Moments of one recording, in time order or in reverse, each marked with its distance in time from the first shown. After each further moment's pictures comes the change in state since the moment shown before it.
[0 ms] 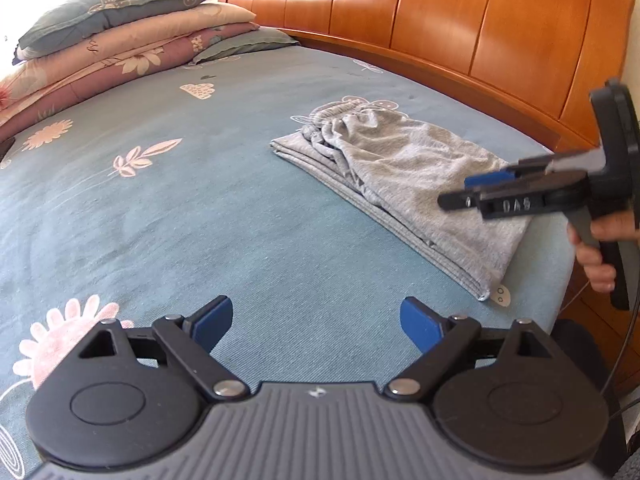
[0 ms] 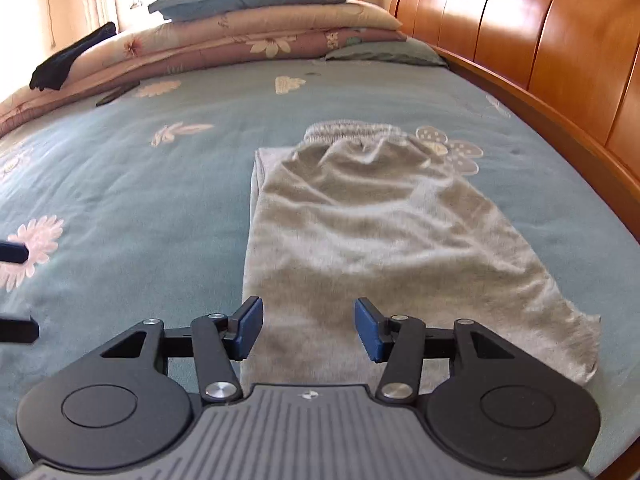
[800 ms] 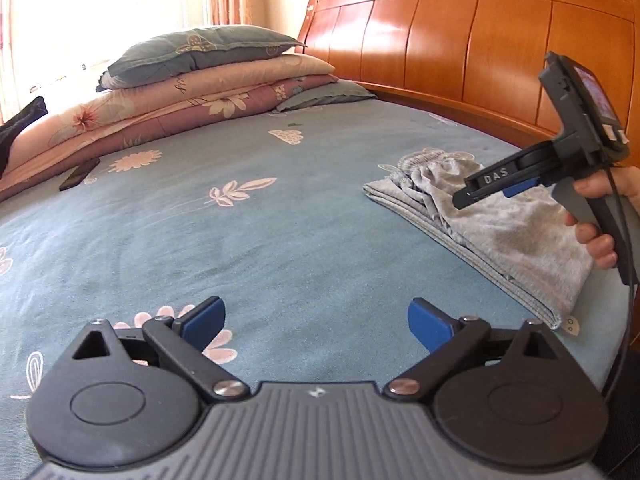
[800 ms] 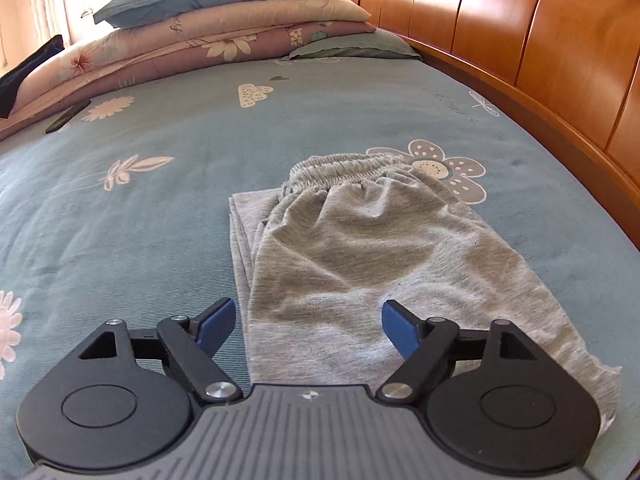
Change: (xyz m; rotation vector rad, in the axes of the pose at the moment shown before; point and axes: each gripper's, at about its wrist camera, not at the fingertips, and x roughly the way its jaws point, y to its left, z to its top) left arm -0.034 0.023 -0.024 -0.076 -0.203 0.227; right arm 0.052 0.023 0.060 0.074 0.054 -0.095
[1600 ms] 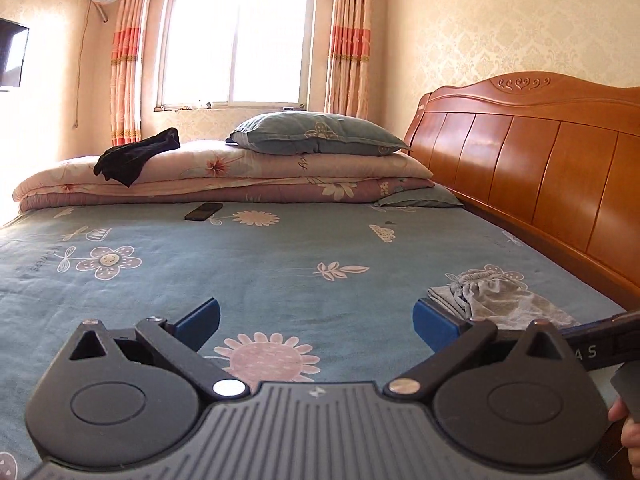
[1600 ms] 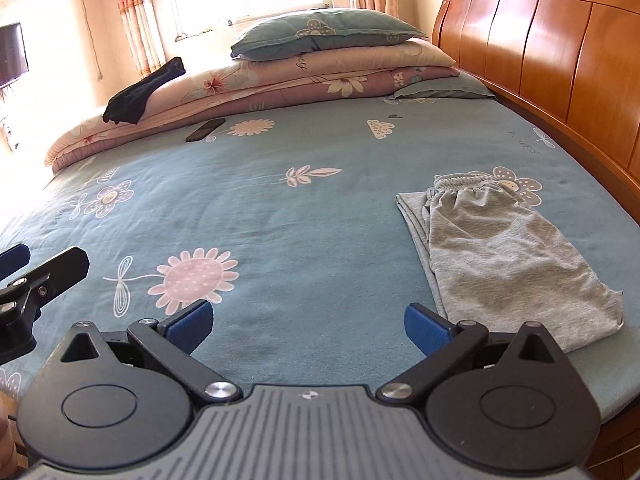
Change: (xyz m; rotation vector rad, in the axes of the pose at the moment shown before) left arm -0.166 0.011 -0.004 -0.264 -0.216 0.238; right arm -0.194 0.099 -0.072 -0.045 -0.064 0.247
